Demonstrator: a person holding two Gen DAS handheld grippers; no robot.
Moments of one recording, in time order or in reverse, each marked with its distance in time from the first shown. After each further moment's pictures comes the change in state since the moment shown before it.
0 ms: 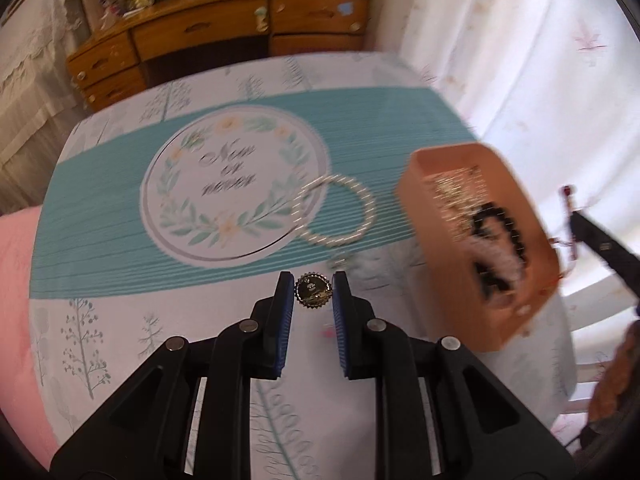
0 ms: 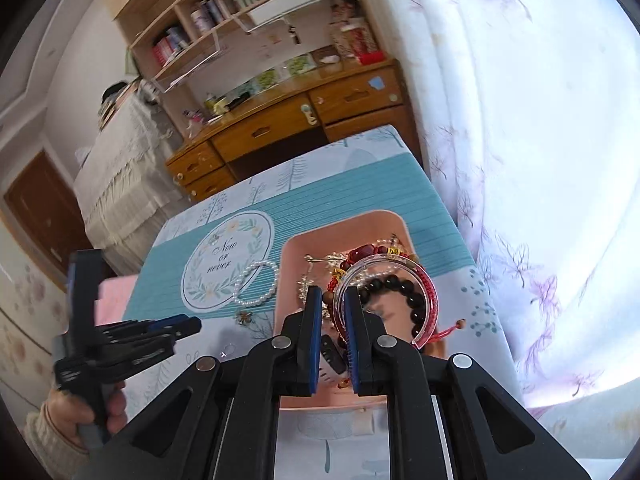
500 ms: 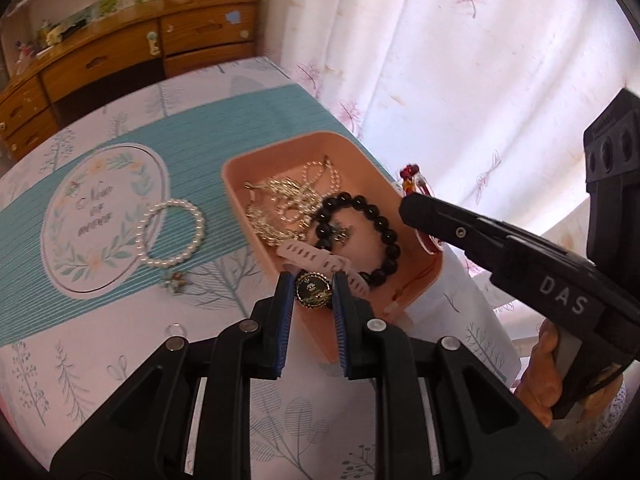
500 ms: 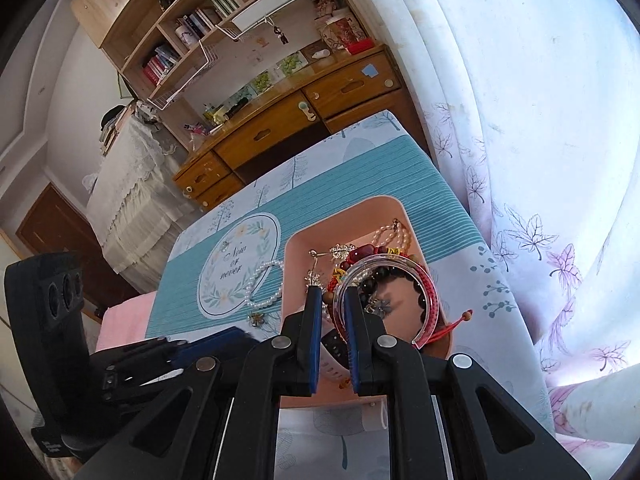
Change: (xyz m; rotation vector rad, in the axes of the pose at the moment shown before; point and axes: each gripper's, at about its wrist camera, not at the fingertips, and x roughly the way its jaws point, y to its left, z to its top) left arm -0.001 -0.109 -0.002 0.175 0.025 -0.228; right arm 0.004 -0.012 -0.007 0.082 0.012 0.057
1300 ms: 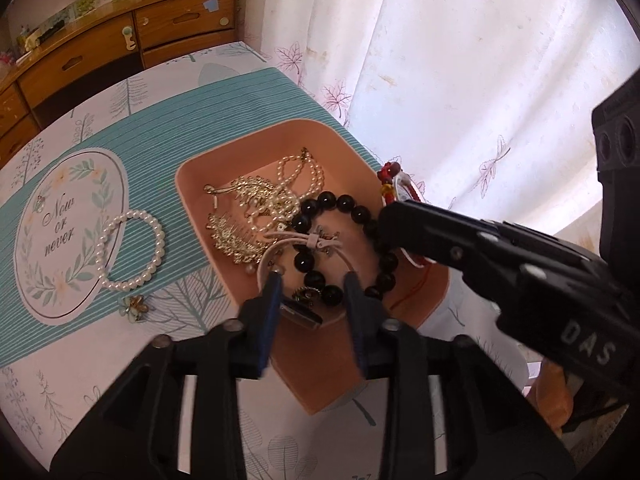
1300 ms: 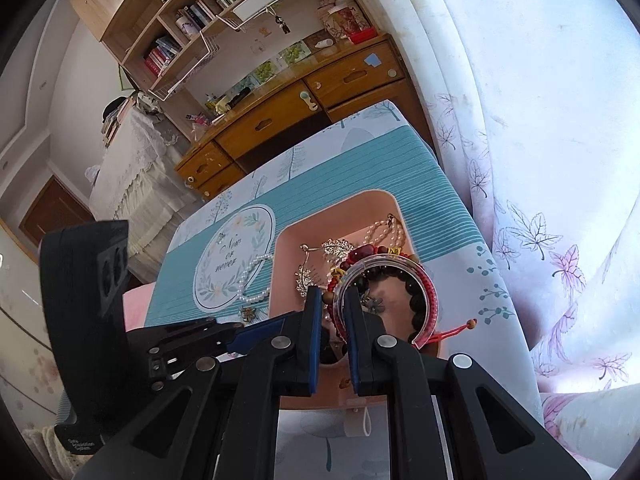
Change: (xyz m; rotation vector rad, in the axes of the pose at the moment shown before) left arm 0.041 -0.007 0.013 0.033 0.034 -0.019; right arm 0.016 -0.007 0.006 -0.007 0.049 0.012
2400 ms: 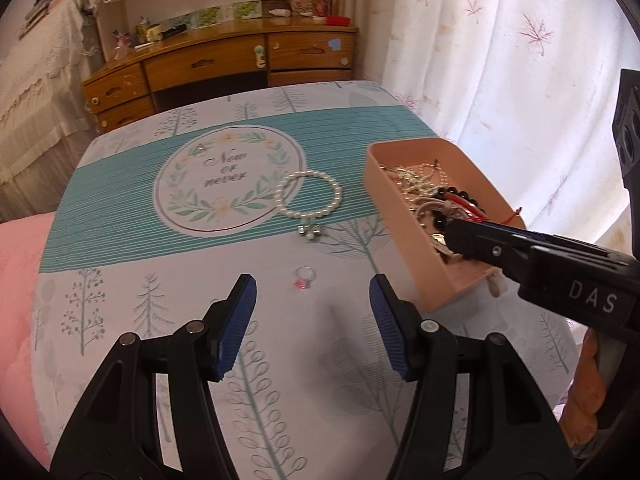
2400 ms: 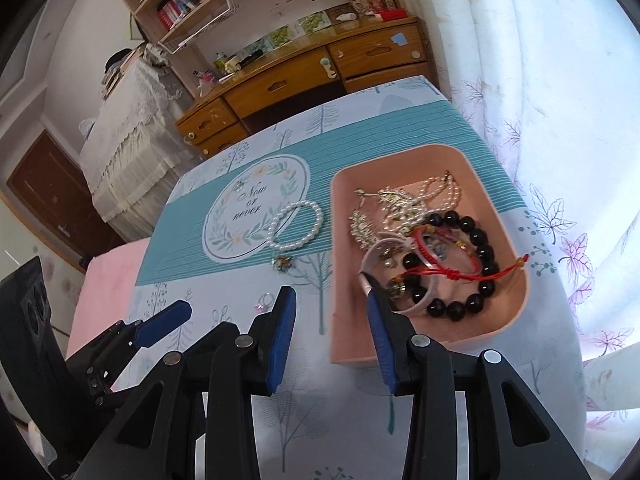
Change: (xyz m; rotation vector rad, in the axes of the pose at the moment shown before) left arm -0.096 0.064 -0.098 -0.203 -0.197 0.318; right arm 0.023 0.091 -0.050 -0.128 0.095 -0.063
